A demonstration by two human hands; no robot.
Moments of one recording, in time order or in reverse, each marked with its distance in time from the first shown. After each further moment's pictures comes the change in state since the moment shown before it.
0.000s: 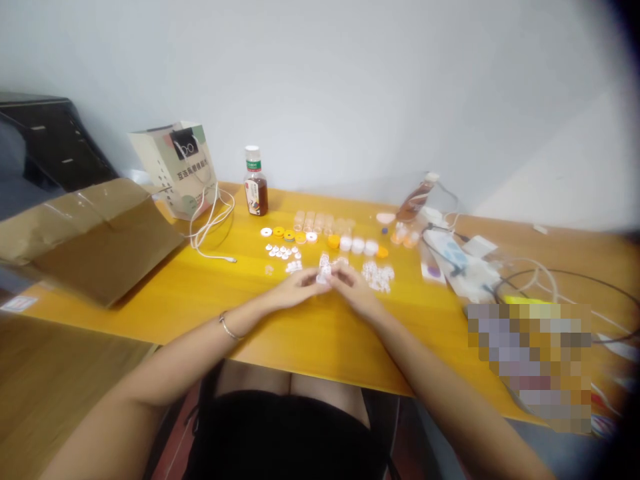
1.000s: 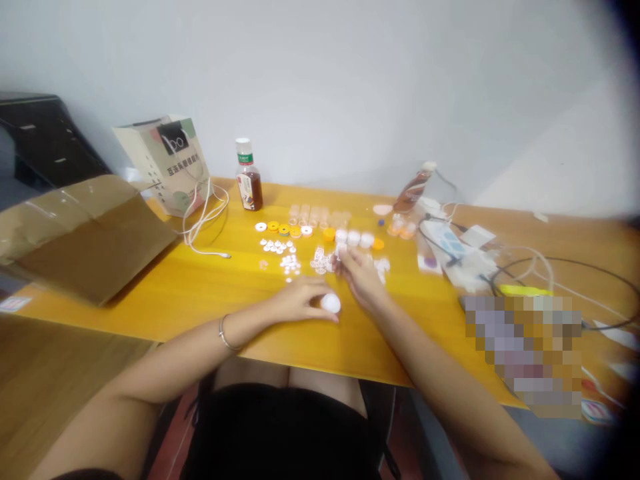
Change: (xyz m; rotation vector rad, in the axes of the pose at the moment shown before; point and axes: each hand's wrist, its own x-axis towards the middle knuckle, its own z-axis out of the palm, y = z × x) left_hand -0.010 0.019 0.025 0.591 -0.142 0.146; right_hand 0.003 -0.003 -0.010 0.568 0.214 0.142
